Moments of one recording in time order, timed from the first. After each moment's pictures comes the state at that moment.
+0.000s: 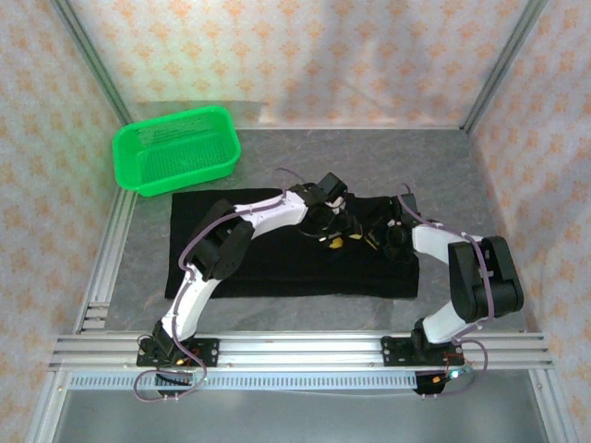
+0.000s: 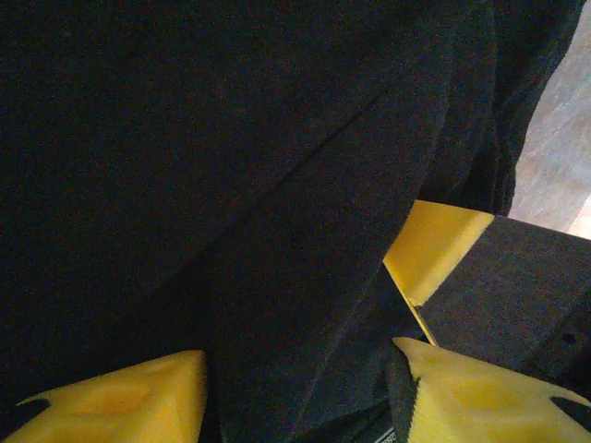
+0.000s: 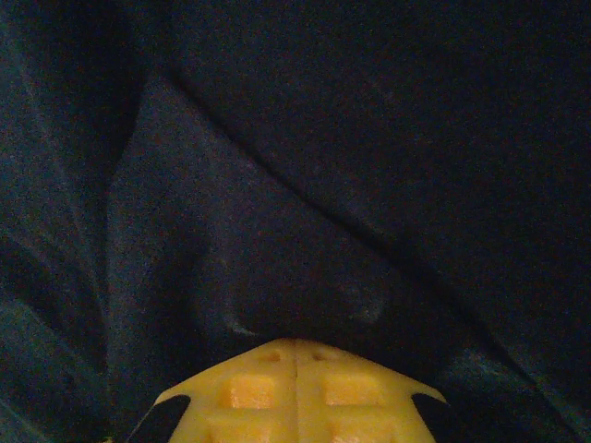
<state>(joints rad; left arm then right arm) -0.73 2.25 1.72 -0.54 0.52 -1.02 0.15 1.55 0.69 -0.24 -0.31 0.90</state>
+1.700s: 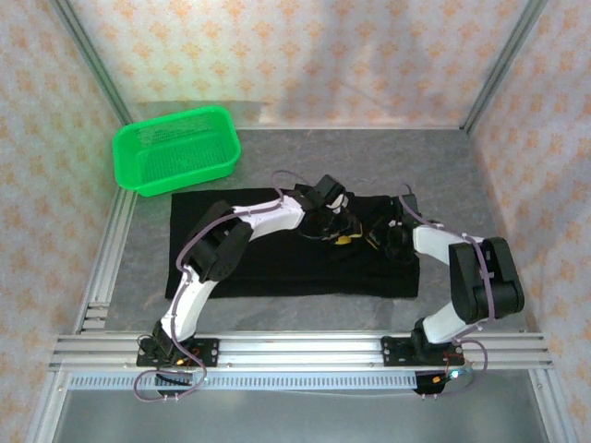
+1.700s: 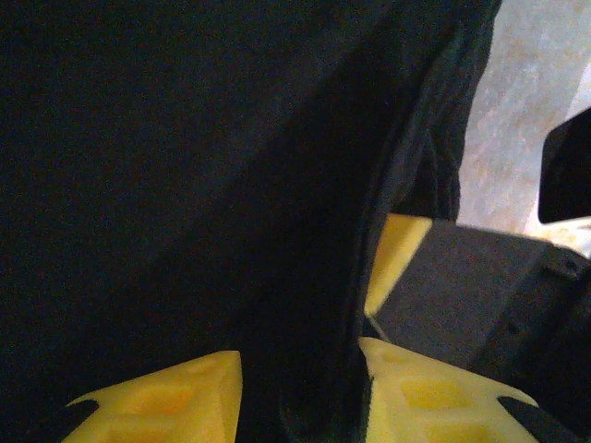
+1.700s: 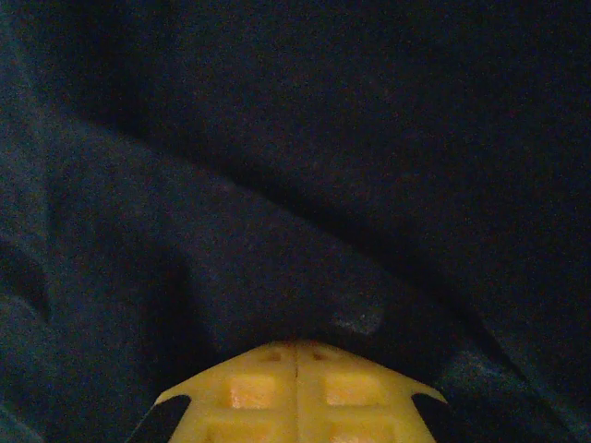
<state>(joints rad) -0.73 2.19 1.60 -0.35 0.53 -1.01 0.14 1.52 0.68 -0.26 -0.28 0.91</state>
